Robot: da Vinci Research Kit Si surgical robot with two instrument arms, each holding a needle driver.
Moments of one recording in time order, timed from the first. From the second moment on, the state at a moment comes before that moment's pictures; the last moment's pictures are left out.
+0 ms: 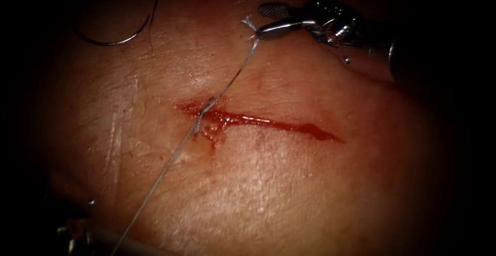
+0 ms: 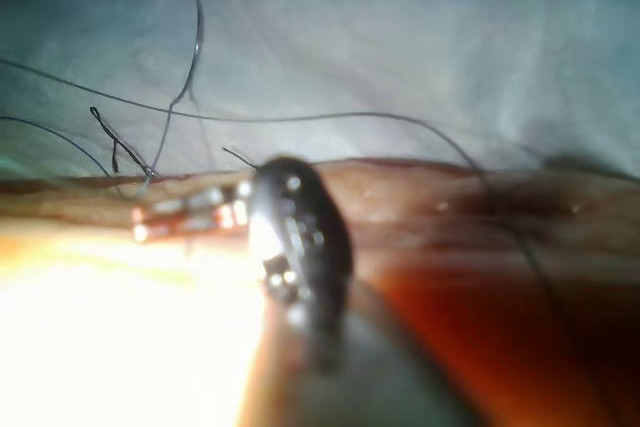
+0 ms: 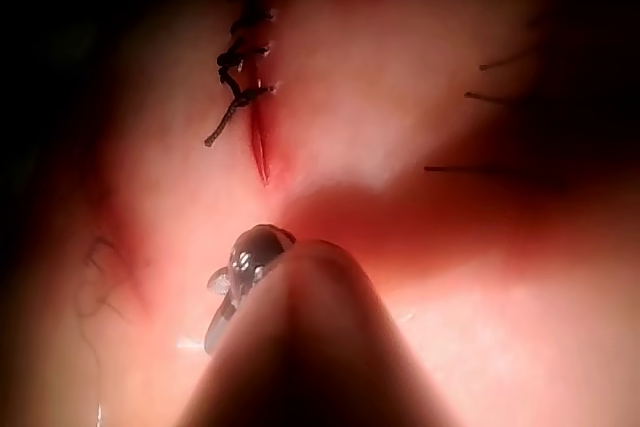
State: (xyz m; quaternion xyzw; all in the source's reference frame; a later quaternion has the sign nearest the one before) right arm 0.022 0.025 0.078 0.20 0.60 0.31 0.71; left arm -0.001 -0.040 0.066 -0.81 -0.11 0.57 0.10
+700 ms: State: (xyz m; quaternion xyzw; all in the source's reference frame) right arm 0.023 0.011 0.053 0.10 0.66 0.30 0.68; left arm -0.007 -0.028 0.059 -0.78 -0.08 0.61 0.09
